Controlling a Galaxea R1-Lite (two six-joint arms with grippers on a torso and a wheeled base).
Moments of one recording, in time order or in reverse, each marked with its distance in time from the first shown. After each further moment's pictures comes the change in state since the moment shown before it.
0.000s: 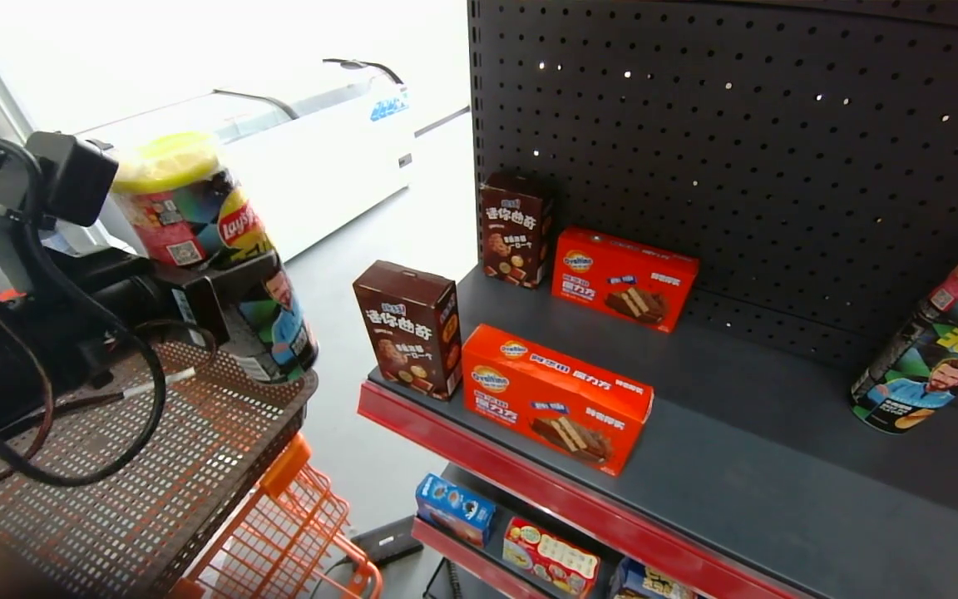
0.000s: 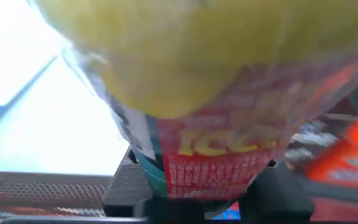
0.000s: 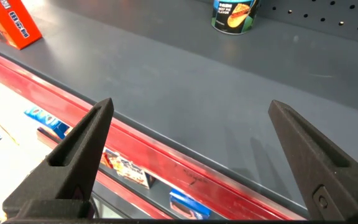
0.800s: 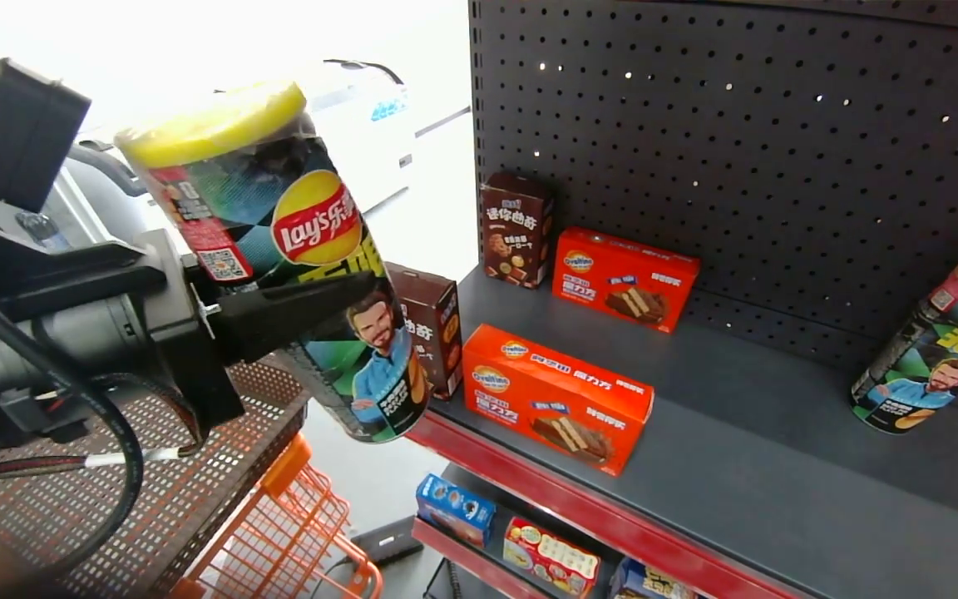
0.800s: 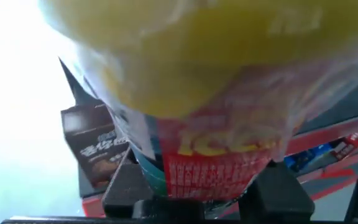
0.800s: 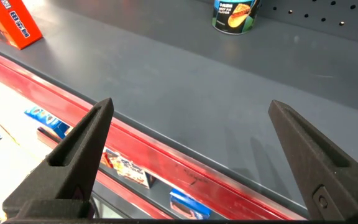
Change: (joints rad) left arm -0.290 -0.103 -0.066 0.126 -0.231 -0.017; right arm 0.000 0.000 0.000 0.000 0.000 0.000
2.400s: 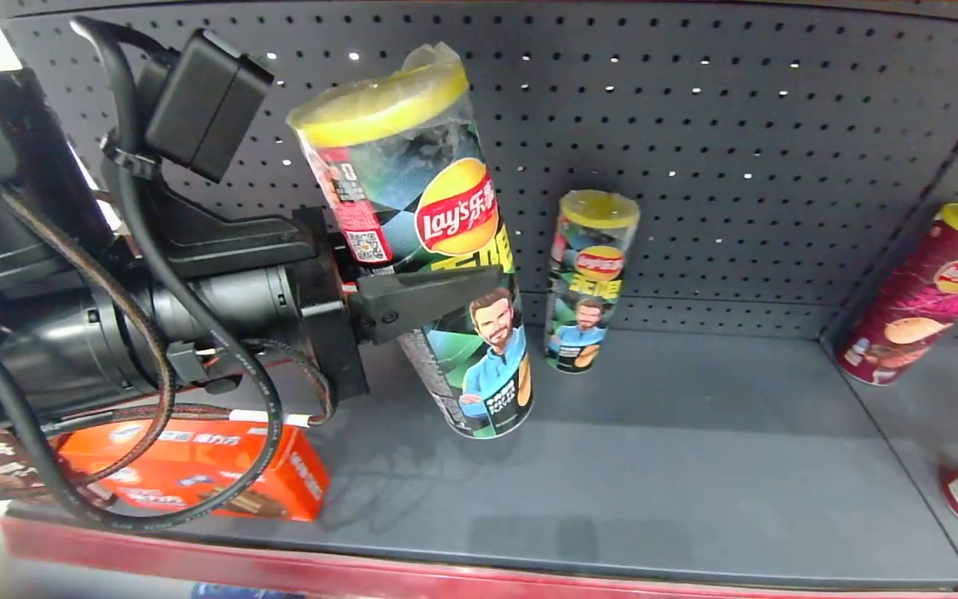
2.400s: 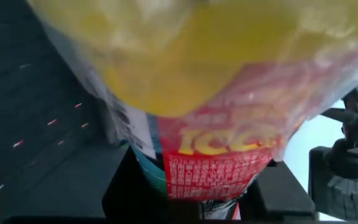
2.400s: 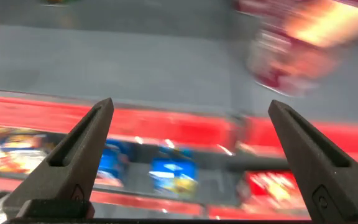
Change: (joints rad) left arm -0.102 0.184 -0.139 -0.060 -0.153 -0.006; right arm 0.000 0.000 0.000 0.000 0.000 0.000
